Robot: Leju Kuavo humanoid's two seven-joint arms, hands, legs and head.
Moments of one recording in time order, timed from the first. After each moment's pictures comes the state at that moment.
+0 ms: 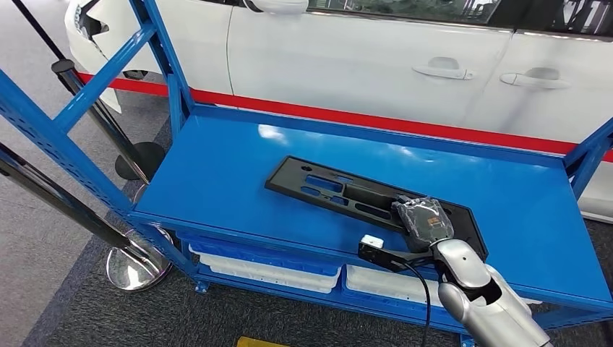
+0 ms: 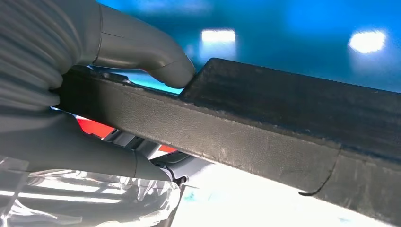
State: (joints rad) left arm -0.04 -0.24 0.76 -0.19 -0.76 0.17 -0.18; right arm -0.30 -0.38 0.49 -1.53 1.00 -0.10 0.19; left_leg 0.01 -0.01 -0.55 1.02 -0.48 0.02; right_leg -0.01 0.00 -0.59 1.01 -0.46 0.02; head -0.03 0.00
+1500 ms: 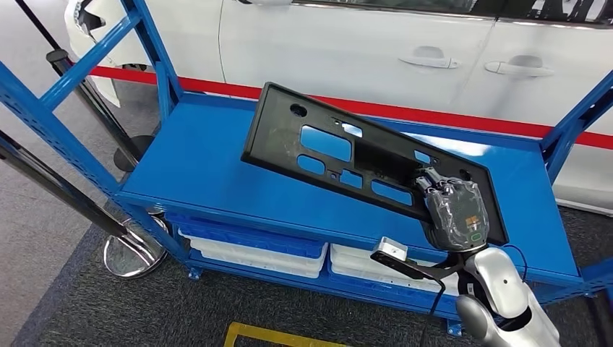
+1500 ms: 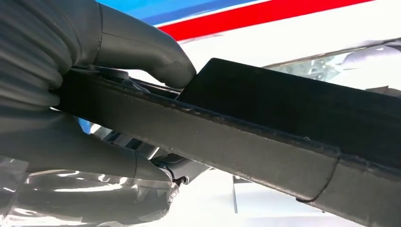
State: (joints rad) left arm -0.04 -0.23 0.77 -0.19 -0.80 0.16 -0.19; right arm -0.15 -0.35 0.29 -1.87 1.15 -0.35 0.08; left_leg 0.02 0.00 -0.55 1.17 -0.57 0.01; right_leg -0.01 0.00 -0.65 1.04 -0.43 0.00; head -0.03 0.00
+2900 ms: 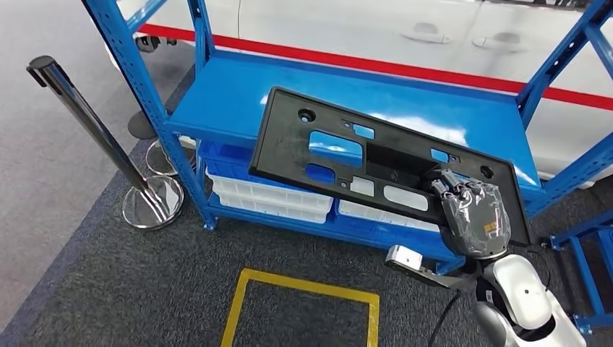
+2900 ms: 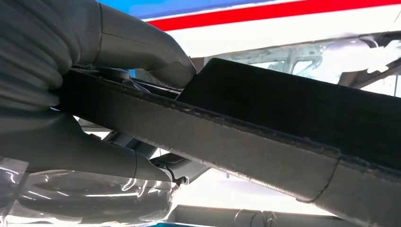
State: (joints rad) left arm -0.04 -0.22 0.77 -0.19 -0.81 0.16 -0.18; right arm -0.11 -0.43 0.26 -1.93 1.18 -0.37 0.09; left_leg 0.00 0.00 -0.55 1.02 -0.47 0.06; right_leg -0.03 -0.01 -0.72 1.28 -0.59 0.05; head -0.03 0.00
